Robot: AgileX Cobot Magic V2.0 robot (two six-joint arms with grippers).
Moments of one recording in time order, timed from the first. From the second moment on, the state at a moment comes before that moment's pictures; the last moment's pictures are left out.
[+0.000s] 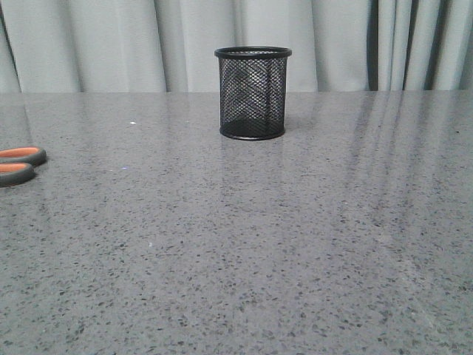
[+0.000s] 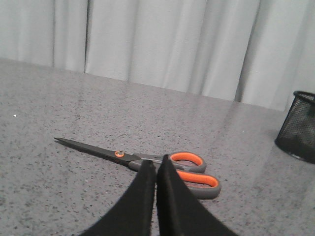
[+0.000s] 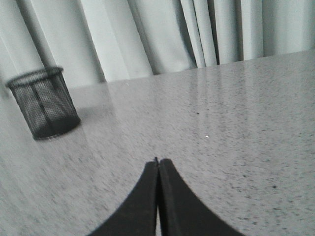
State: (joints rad) left arm -0.10 0.00 0.00 -0.24 0.09 -0.03; right arm 0.07 -0.01 0.01 0.23 0.08 -0.01
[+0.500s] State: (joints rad) left arm -0.10 0.00 -0.01 -0.82 0.06 -0.03; right arm 0.07 -0.01 0.01 0.68 0.11 -0.01
